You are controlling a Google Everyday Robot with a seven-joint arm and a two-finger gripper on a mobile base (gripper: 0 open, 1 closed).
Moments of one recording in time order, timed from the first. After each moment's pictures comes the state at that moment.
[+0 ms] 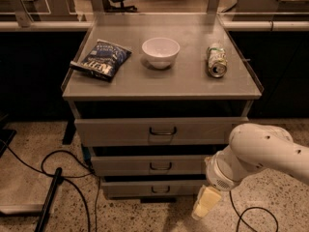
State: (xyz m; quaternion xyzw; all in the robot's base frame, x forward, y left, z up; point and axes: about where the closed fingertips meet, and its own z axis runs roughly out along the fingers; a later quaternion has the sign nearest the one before) arm 0.411 -0.149 0.611 -0.55 0.82 0.12 0.12
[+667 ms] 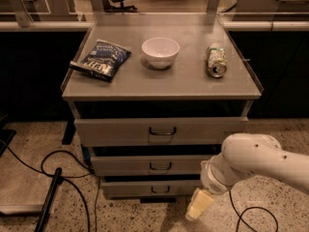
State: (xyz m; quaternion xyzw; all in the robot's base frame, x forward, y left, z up) arm 0.416 -0.143 0.582 -0.54 0.83 0.11 0.13
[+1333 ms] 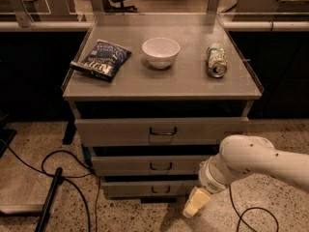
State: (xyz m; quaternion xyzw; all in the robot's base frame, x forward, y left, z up) arm 0.432 -0.138 0.553 -0.52 0.84 0.13 0.13
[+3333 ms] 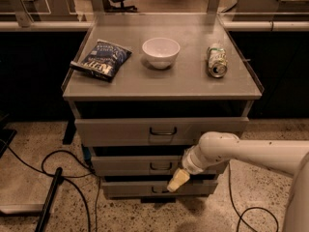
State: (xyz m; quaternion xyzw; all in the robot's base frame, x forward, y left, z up) arm 0.549 -0.105 0.462 -0.51 0.83 0.13 0.20
